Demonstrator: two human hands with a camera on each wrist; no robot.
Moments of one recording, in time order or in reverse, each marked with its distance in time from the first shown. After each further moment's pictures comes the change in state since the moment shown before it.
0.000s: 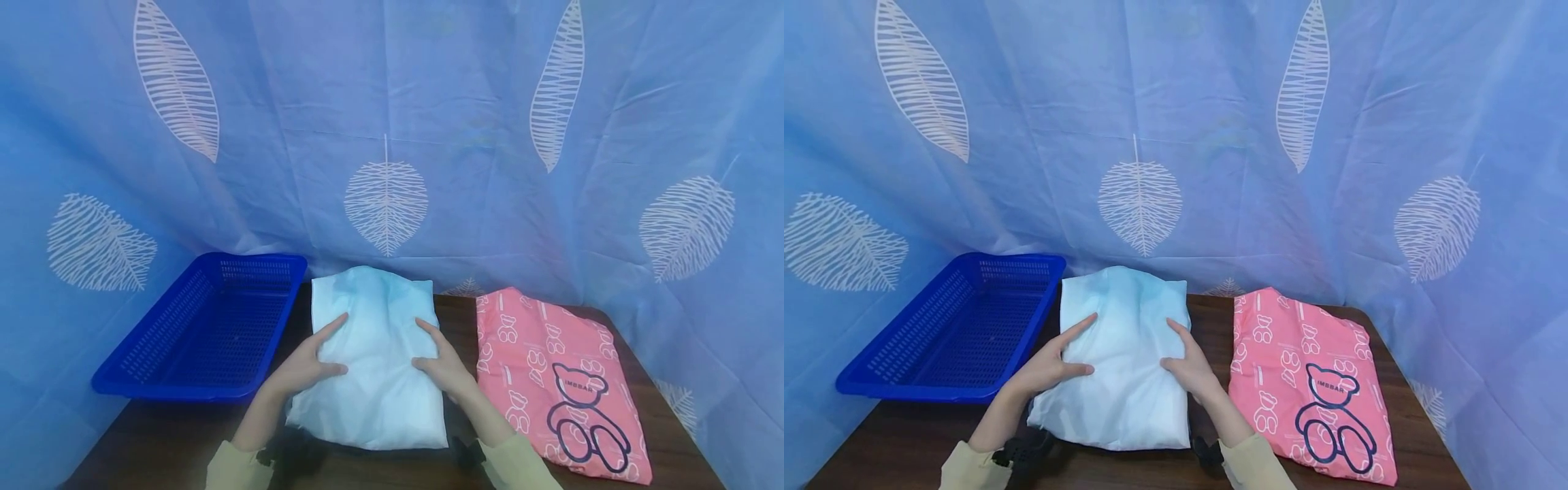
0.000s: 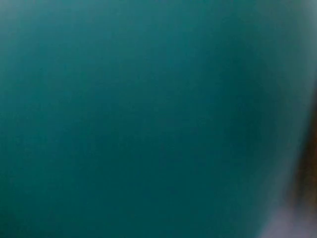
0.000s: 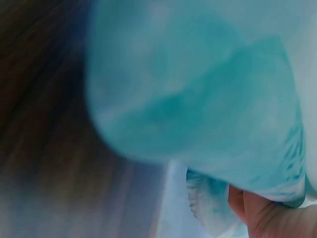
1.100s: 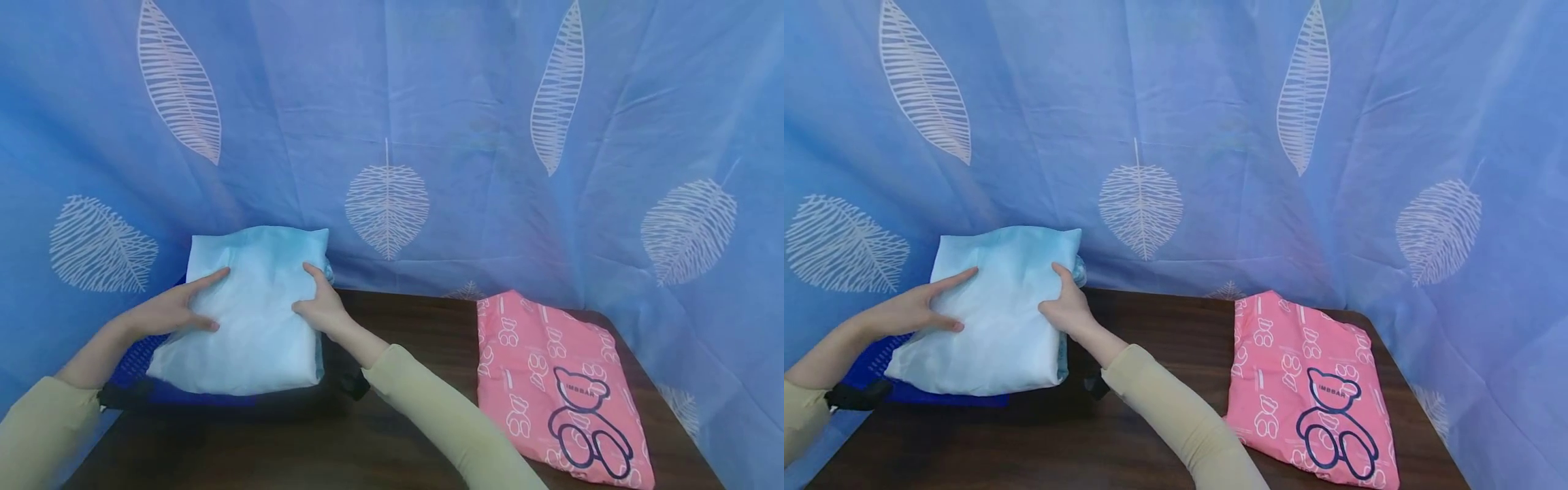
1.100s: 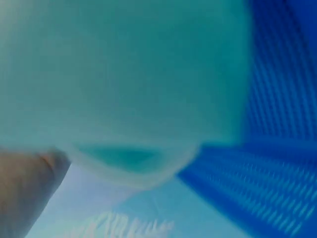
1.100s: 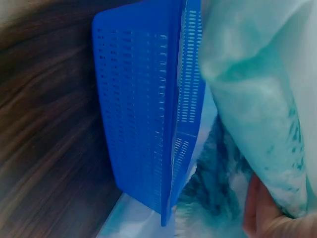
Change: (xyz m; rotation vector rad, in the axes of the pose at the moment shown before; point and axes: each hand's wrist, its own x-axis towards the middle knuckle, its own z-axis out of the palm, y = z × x) left_hand -0.034 0.015 -0.214 0.423 -0.140 -0.025; right_hand 0.068 -0.141 0.144 0.030 -0.145 -0.072
